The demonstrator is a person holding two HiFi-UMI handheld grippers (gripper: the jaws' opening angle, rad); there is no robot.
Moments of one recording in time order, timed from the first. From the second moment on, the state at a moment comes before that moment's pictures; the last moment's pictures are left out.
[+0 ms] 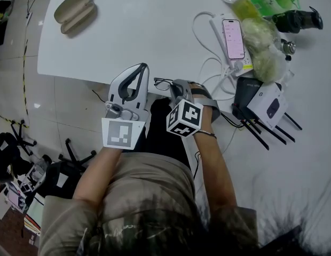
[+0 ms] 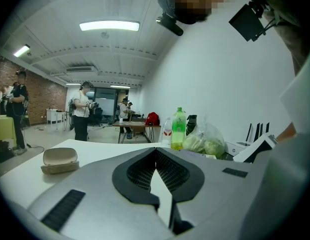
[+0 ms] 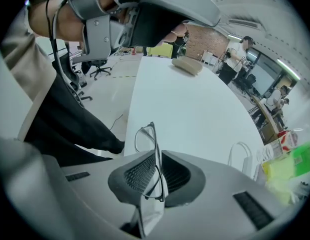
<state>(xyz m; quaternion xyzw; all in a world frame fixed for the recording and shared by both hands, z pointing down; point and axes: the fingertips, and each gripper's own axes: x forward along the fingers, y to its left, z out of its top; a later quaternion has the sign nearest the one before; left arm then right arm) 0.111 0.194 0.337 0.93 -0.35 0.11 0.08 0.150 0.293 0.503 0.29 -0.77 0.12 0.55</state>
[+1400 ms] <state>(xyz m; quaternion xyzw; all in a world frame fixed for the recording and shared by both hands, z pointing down) 0.097 0.217 0.204 0.94 -0.32 0.04 0.11 0.159 0.268 0.252 0.65 -0.74 0.11 0.12</state>
